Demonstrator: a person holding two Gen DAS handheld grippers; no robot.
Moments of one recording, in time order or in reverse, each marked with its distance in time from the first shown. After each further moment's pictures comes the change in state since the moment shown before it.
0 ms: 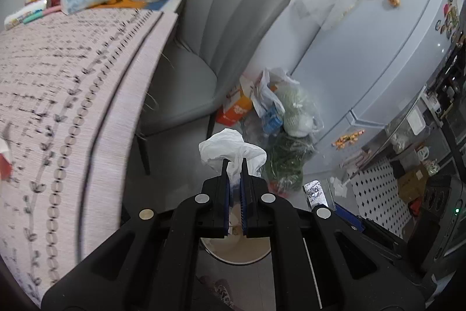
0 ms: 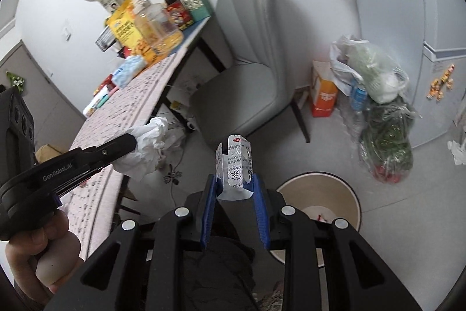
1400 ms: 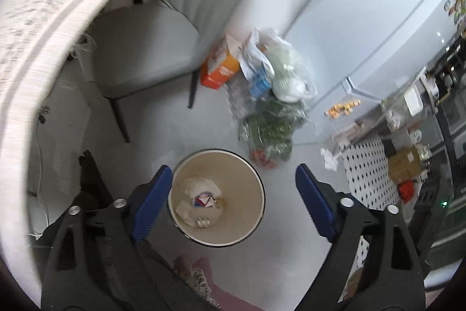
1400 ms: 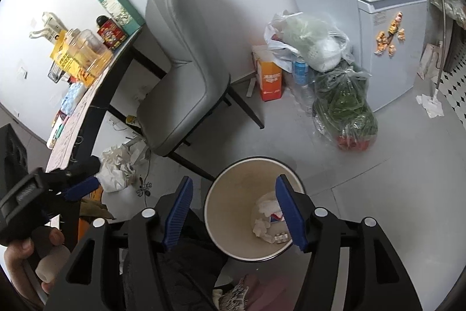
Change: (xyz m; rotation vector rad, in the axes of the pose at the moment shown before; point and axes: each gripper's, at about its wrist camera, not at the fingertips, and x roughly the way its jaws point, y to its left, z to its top) left arm 0.054 -0.025 -0.024 -0.022 0.153 -0.045; right arm -0.003 -0.125 -0.018 0.197 0.010 -0.123
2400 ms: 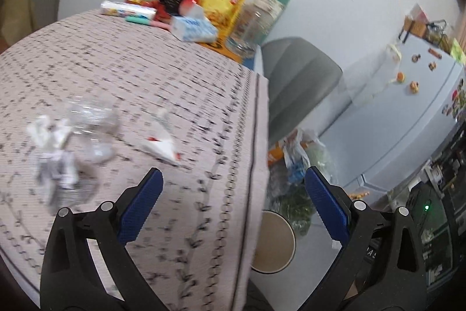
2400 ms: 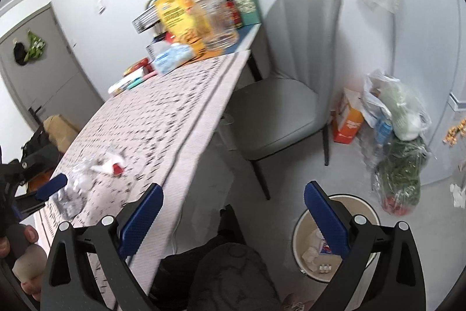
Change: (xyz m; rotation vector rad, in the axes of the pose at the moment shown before) left arm -0.229 0.164 -0.048 -0.243 -0.428 0.117; right arm -0.026 0.255 -0.044 -0.407 -0.053 0.167
